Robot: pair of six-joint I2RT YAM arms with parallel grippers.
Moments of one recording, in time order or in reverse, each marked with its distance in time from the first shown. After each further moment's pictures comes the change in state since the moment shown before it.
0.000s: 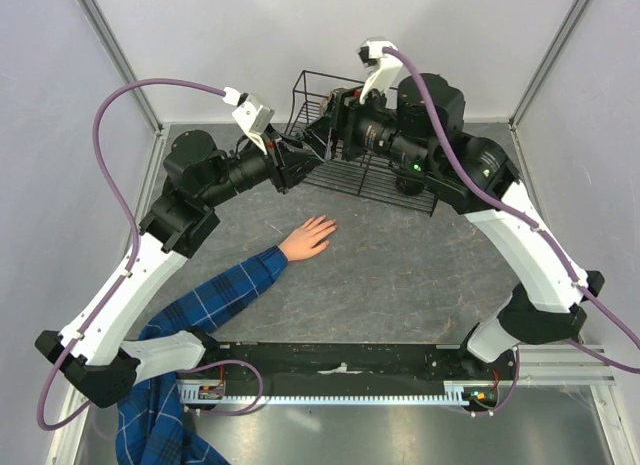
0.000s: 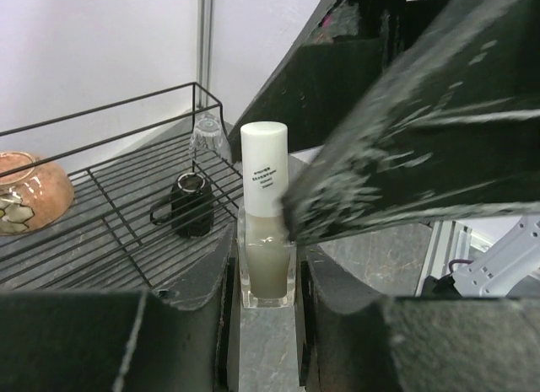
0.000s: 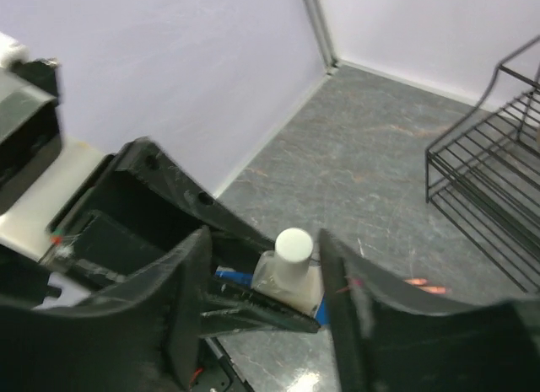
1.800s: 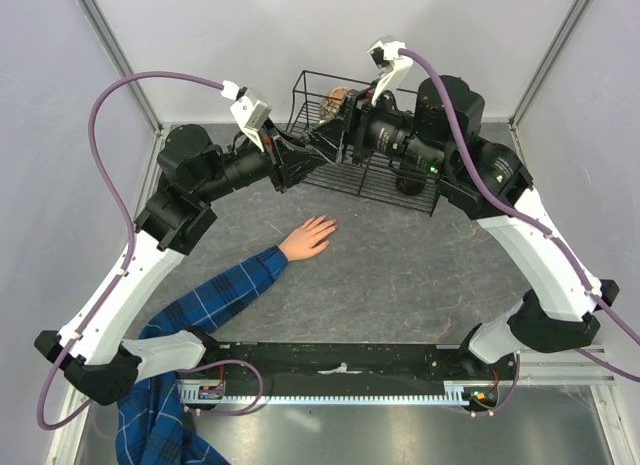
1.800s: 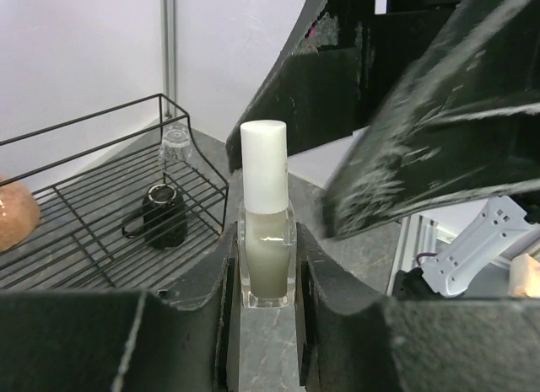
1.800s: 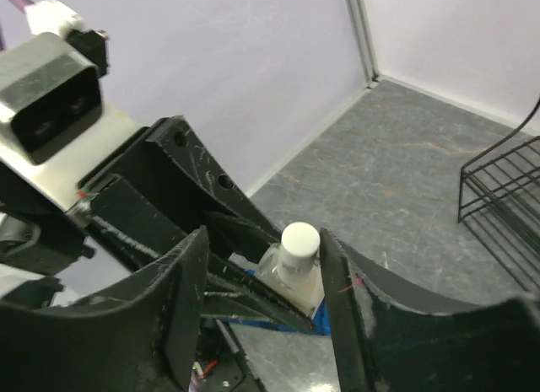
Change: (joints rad) left arm 0.005 0.018 0.059 -0.017 0.088 -0.031; right arm -0.039 -0.075 -0.095 0.085 -0.131 -0.003
